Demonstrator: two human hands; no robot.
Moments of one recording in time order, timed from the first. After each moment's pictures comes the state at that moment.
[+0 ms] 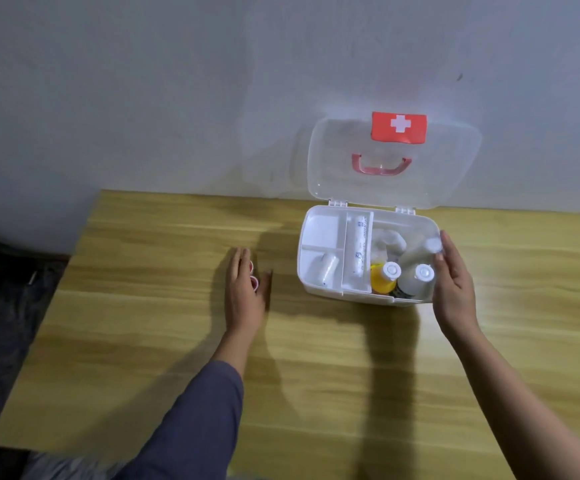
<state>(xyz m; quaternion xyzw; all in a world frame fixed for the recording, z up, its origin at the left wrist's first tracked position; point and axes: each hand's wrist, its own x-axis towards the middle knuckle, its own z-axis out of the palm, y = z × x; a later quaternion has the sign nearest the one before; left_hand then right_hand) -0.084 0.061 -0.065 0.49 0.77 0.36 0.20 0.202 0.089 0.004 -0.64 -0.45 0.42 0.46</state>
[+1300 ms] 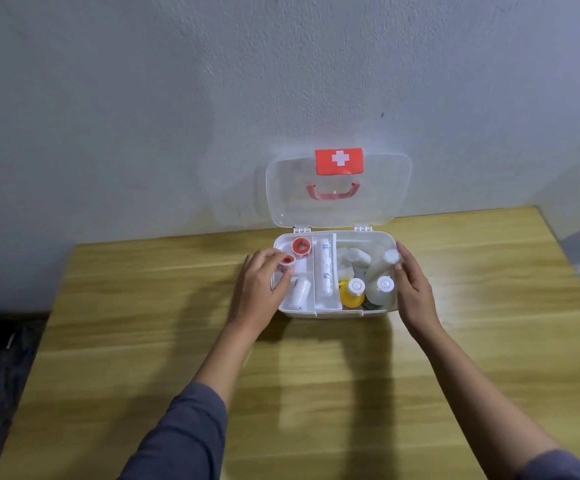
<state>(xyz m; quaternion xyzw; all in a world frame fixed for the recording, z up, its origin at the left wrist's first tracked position) -0.045 0.101 0.019 0.72 0.59 0.33 0.17 0.202 0.086 0.013 -0.64 -0.44 0.44 0.44</state>
